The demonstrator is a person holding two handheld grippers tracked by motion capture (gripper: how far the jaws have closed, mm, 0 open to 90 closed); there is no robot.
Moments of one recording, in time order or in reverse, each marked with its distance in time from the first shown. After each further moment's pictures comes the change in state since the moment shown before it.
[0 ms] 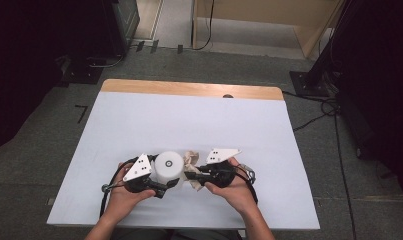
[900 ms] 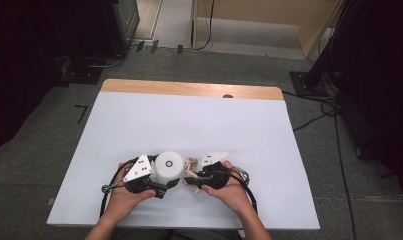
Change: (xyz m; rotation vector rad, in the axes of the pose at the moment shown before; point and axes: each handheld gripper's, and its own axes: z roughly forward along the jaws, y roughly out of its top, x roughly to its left) left arm -0.001 -0.001 0.000 -0.004 0.003 0.004; right arm -0.019 -0.032 0.033 0.156 -0.010 0.072
